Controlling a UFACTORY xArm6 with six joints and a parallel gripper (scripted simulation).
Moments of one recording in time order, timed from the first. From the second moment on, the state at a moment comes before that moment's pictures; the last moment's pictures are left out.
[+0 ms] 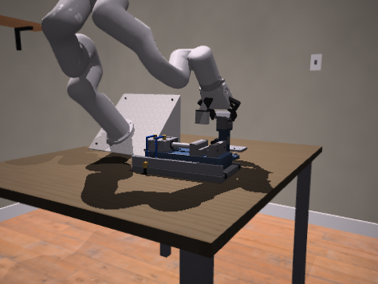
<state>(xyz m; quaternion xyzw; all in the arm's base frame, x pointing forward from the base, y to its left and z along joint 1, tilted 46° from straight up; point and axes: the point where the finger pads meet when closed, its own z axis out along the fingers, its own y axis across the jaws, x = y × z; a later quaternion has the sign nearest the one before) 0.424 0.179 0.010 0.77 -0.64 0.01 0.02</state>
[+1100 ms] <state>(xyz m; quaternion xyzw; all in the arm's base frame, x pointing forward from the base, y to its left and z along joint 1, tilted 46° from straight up) 0.424 0.181 0.010 0.76 -0.64 0.06 0.06</state>
